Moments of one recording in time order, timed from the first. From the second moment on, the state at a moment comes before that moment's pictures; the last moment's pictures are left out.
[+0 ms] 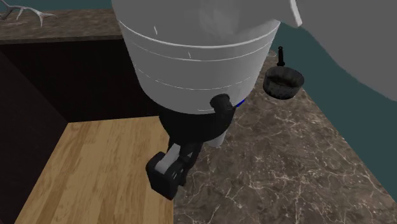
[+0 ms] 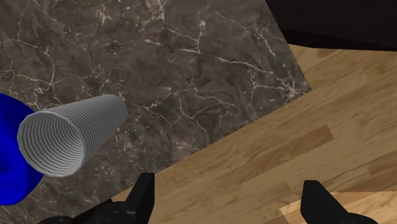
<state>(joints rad) -0.06 -0.61 -0.15 -2.42 -0.14 1.91 -0.28</state>
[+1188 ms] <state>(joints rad) -0.11 -0.16 -0.40 -2.32 -0.13 2.25 -0.58</state>
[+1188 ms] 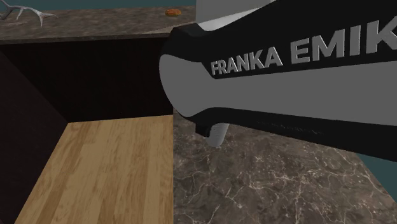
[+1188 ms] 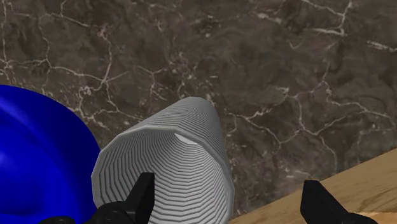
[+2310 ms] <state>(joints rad) -0.11 -0.12 -0.41 -2.34 -0.11 2.31 -0.59</state>
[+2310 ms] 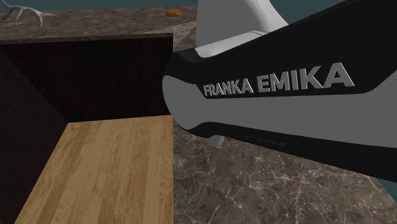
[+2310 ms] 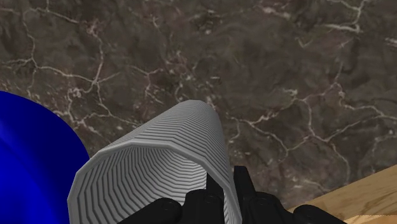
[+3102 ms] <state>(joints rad) -0.11 -0.17 -0.40 -2.29 -0.13 2.21 -0.58</state>
